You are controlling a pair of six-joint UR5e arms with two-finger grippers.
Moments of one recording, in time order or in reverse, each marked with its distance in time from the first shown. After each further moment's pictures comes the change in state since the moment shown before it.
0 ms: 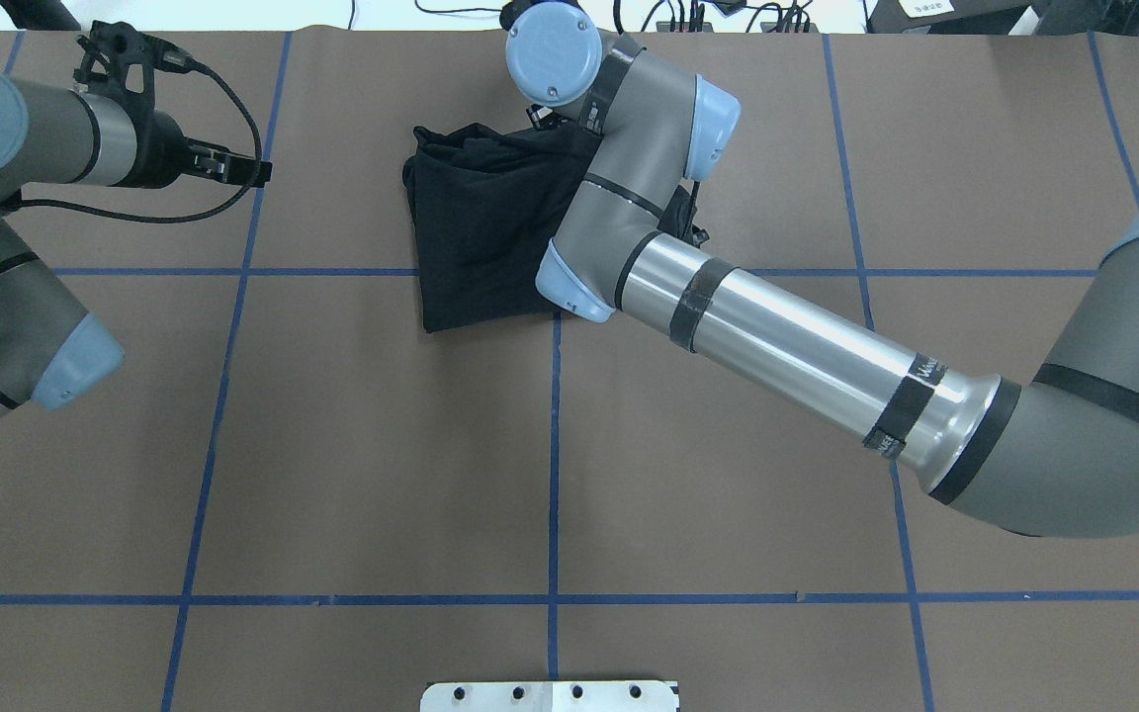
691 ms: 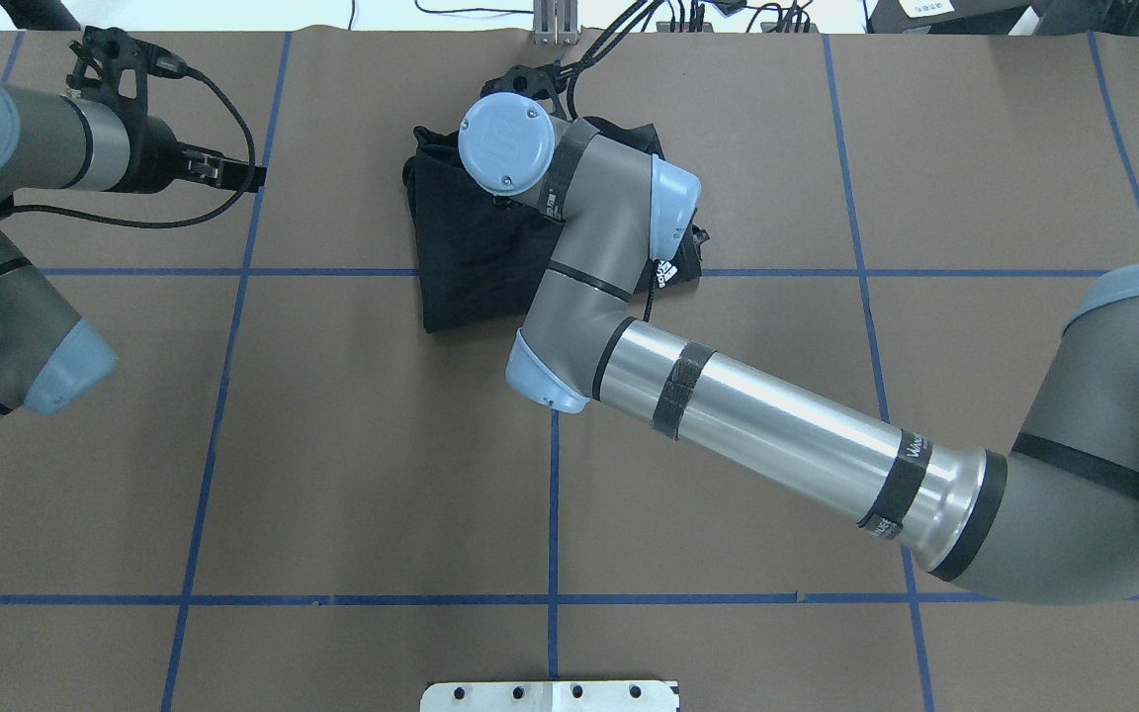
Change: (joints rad) left arm 0.001 0.007 -0.003 0.000 0.000 0.002; right arm -0.125 -0.071 0.107 -0.115 -0.061 0.295
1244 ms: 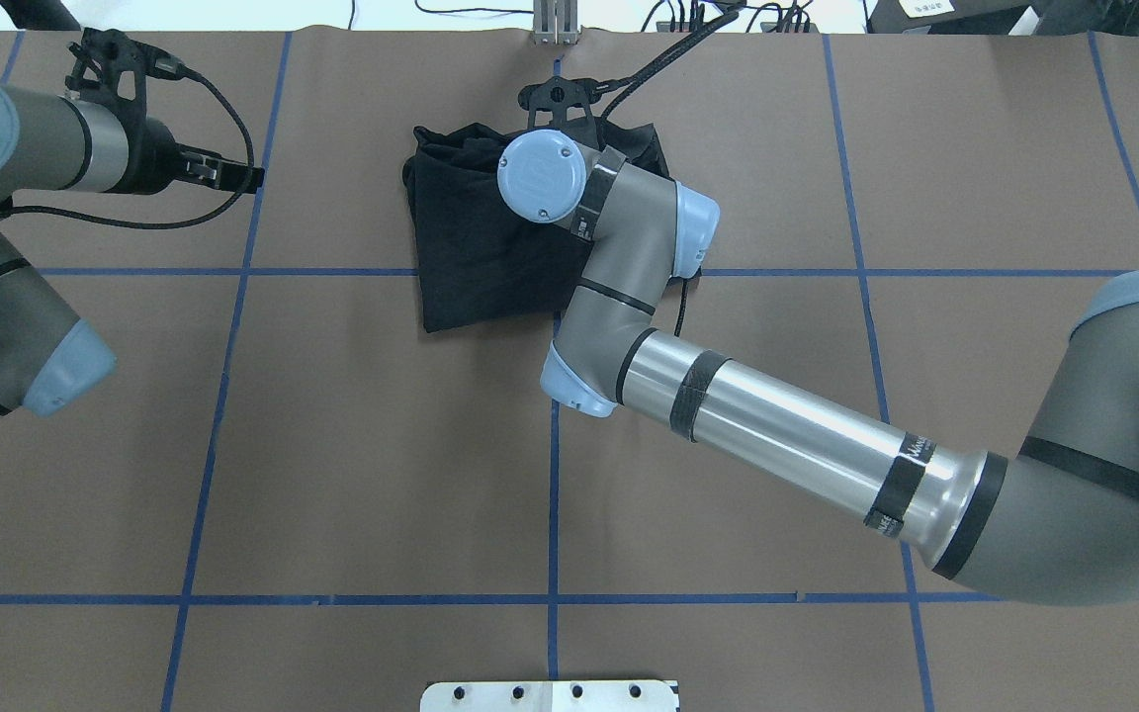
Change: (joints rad) left arm -0.001 0.002 0.000 0.001 0.000 0.000; right arm 0.013 -0.009 -0.136 0.209 -0.113 0.115
